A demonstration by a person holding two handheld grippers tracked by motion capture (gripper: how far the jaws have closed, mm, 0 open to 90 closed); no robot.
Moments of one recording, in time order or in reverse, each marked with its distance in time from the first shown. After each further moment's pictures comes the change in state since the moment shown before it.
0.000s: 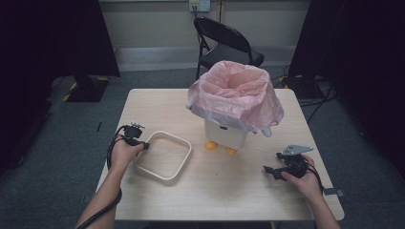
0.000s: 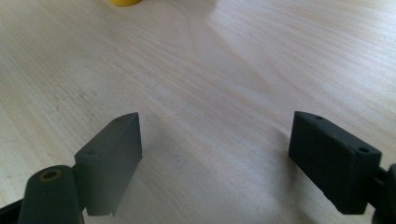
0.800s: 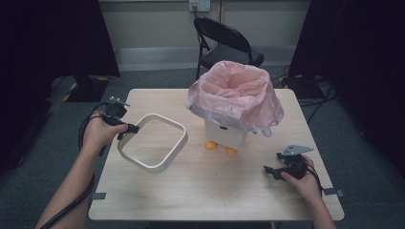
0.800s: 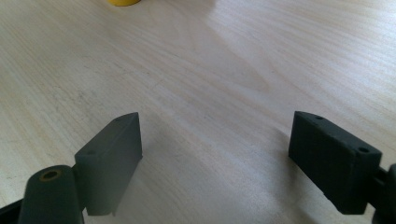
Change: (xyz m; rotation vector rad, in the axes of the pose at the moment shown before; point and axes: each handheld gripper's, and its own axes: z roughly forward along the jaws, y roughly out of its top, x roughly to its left) left arm 0.000 0.051 -0.125 -0.051 -0.078 0.028; right arm 0.001 0.000 0.000 0.000 -0.004 0.003
